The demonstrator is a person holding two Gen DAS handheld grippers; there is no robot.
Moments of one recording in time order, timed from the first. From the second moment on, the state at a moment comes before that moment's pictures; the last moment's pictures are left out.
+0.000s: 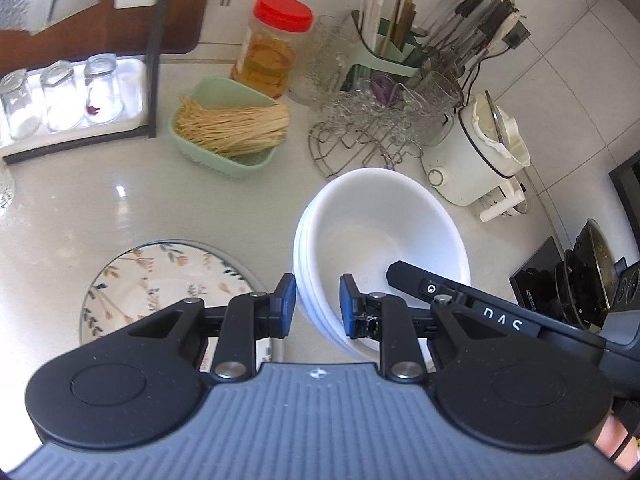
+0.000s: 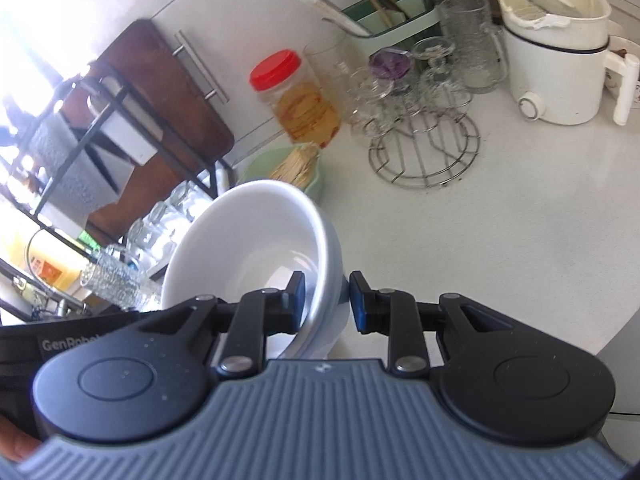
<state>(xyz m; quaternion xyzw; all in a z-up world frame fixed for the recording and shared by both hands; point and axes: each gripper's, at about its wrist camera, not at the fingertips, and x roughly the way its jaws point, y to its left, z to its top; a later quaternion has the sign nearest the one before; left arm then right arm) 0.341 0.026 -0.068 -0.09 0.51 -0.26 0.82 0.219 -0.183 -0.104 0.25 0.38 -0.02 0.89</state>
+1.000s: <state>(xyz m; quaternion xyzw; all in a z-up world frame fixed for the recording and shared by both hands) 0.338 0.126 -0.169 -0.13 0.54 -0.18 0.82 0.274 -0.090 -0.179 0.20 0.50 0.05 0.84</state>
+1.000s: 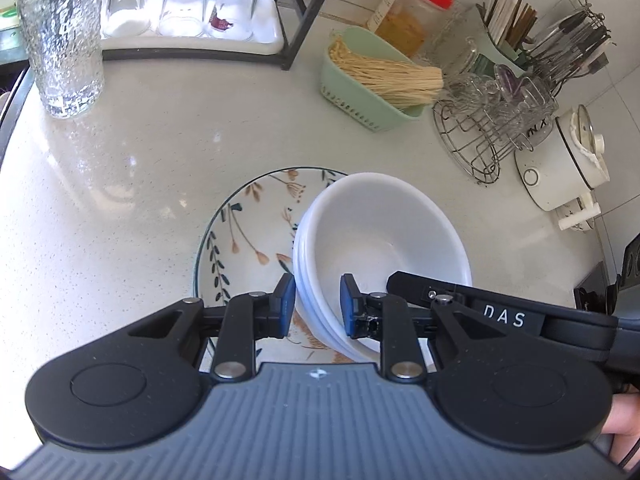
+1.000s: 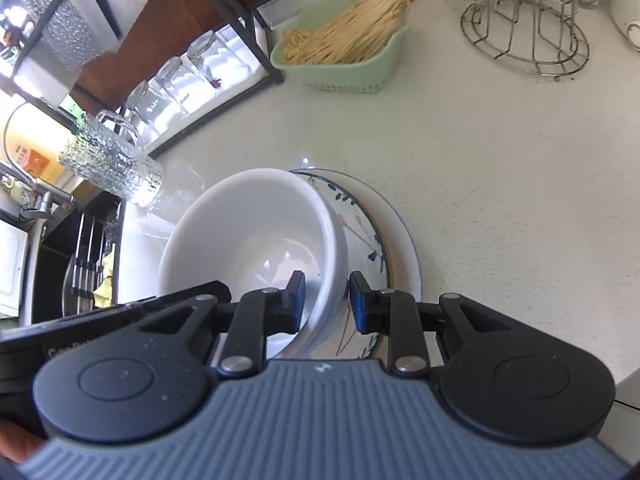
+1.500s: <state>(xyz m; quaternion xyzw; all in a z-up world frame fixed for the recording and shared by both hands) 0.330 0.139 -0.162 -0.14 0.53 -0.15 0.83 0.278 -0.090 -0.185 0.17 0.50 0.06 0.85</state>
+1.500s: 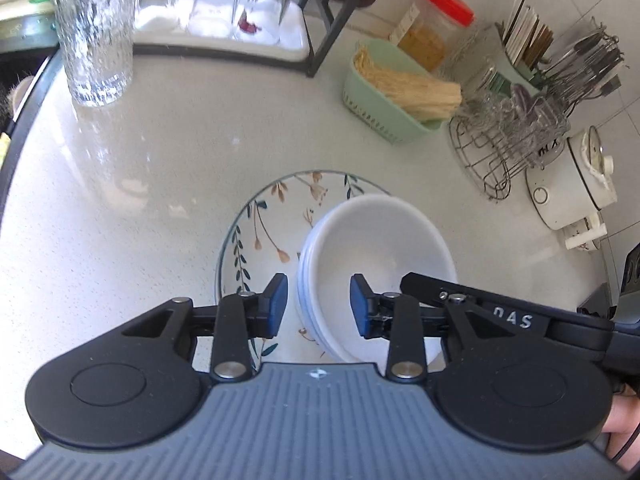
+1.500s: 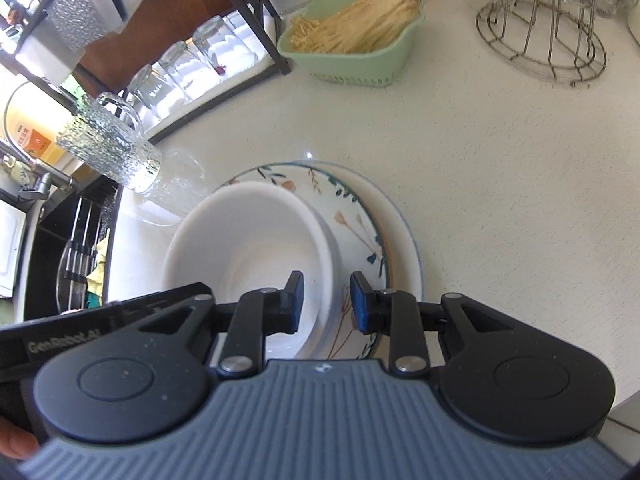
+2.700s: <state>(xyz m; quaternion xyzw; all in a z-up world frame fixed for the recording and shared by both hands) 0.100 0.112 0.022 -0.08 0.34 -0.11 0.93 0.083 -0.140 -0.028 0.14 0.28 0.12 0.94</state>
